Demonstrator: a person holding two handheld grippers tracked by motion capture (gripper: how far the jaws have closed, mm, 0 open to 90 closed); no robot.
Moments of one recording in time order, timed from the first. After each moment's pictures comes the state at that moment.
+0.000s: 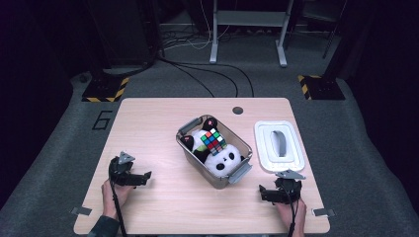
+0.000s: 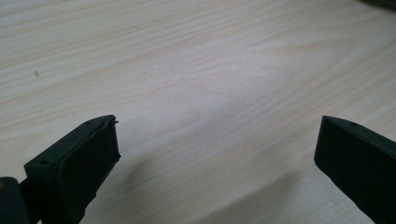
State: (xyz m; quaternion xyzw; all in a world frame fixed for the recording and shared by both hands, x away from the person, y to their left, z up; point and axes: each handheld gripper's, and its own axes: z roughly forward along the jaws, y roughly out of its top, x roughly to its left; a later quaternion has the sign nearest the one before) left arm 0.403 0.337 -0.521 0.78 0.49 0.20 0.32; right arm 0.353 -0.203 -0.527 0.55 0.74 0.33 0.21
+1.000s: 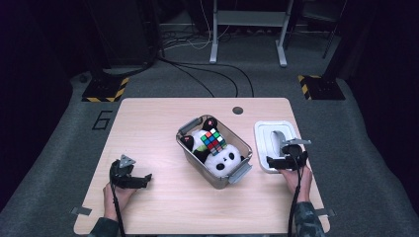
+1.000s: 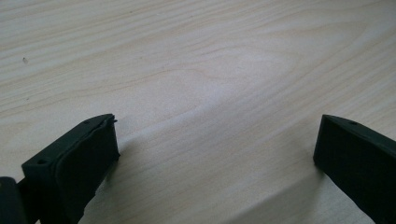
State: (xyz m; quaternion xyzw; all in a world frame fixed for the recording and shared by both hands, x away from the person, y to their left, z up) left arm 0.399 0.337 -0.531 0.78 0.49 0.20 0.33; right arm 0.449 -0.233 -0.490 0.56 0.74 0.31 0.21
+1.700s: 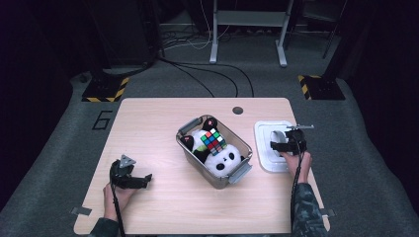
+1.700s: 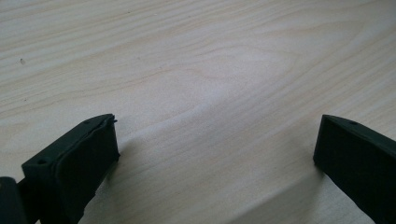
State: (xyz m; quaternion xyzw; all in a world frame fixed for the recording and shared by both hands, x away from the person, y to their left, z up) left arm 0.399 0.336 -0.531 0.78 0.49 0.21 0.33; right arm 0.509 -0.255 -0.494 0.60 0.70 0.32 0.18
